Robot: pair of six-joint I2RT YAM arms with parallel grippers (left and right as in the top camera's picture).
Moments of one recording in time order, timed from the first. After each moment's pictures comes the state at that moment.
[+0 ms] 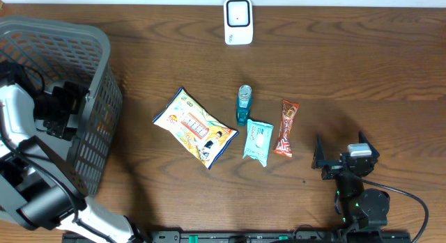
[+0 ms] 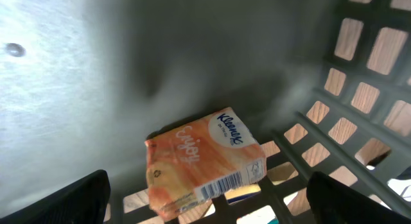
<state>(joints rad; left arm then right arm) 0.60 1.88 1.46 -1.10 0.42 -0.62 0.05 0.01 0.01 -0.07 -0.02 -0.05</state>
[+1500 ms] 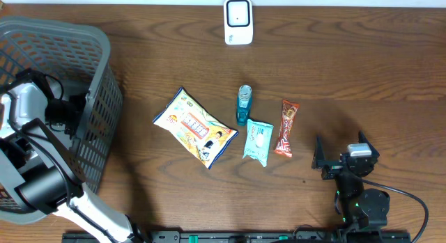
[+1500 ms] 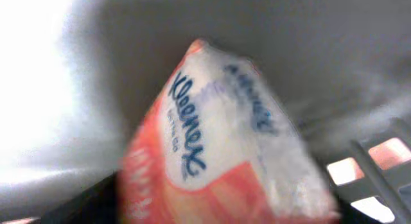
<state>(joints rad) 0.56 1.99 1.41 -1.10 0.48 -0.85 0.05 0.01 0.01 -0.07 -0.02 -0.05</state>
